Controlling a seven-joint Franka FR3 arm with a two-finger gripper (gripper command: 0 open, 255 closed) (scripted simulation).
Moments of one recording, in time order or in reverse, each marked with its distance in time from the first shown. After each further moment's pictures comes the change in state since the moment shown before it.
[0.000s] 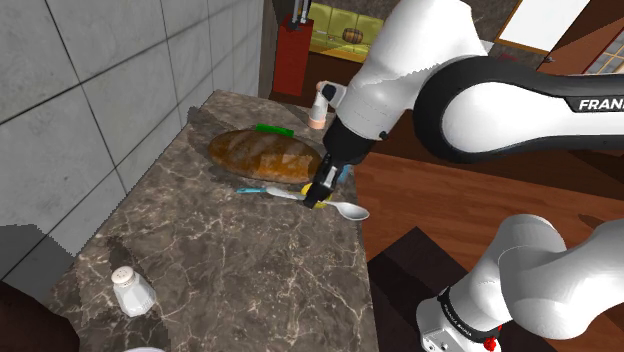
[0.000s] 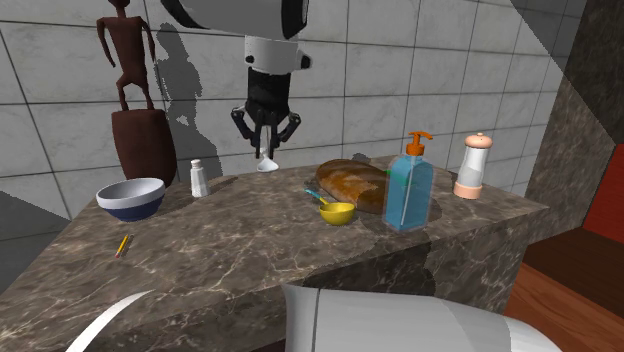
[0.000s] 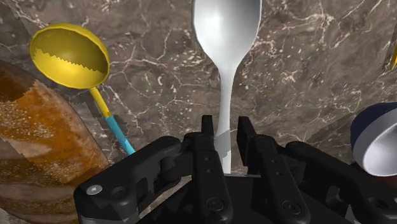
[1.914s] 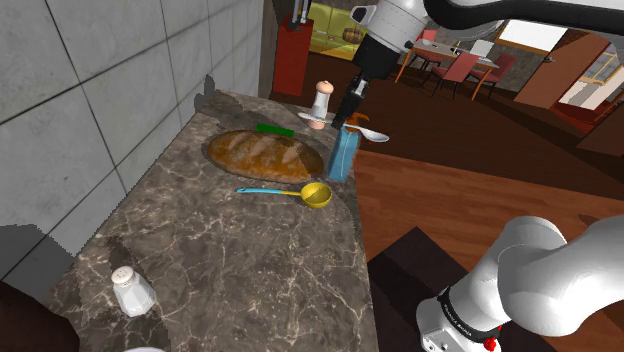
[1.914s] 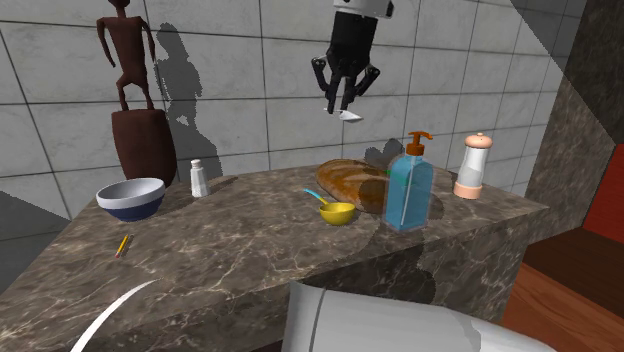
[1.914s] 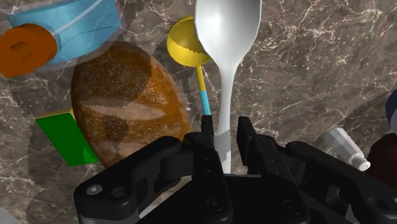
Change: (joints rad) arm -0.104 0.093 -0.242 0.302 -0.091 -0.264 -0.241
